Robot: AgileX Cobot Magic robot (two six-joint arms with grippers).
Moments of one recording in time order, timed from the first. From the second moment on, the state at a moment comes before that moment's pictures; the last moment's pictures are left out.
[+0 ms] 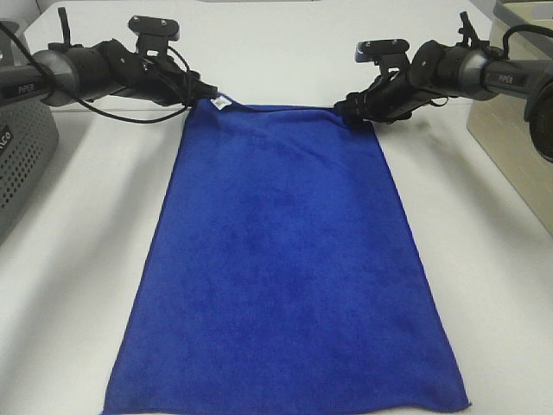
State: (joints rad) left arm -0.20 2.69 -2.24 -0.49 0.19 0.50; right arm 0.16 2.67 -2.18 0.28 0.36 -0.35
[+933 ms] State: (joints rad) left arm -0.20 2.49 -2.24 -0.47 0.48 0.49; right arm 0.16 2.40 -2.18 0.33 0.57 -0.35
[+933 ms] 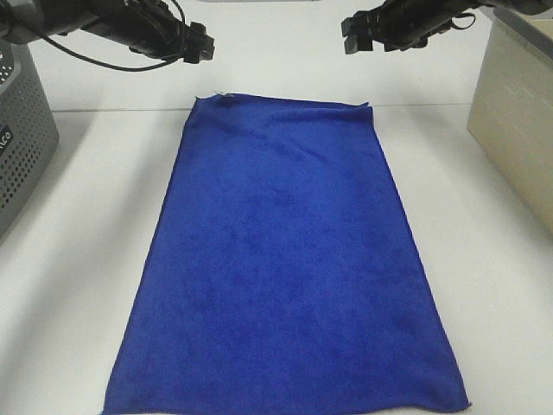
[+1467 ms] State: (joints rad) left arm -0.20 2.29 -2.24 -0.08 0.95 0.05; right arm 0.16 2.14 -2.18 0.18 0.96 -0.17
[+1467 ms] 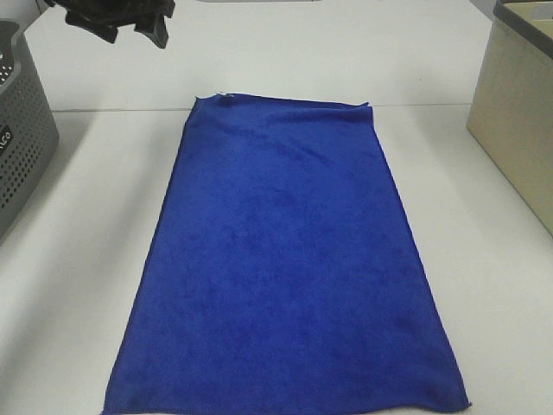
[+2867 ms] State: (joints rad) left arm 0.08 1.48 -1.58 -0.04 1.22 0.05; right arm -0.01 1.14 -1.40 0.04 1.22 0.06
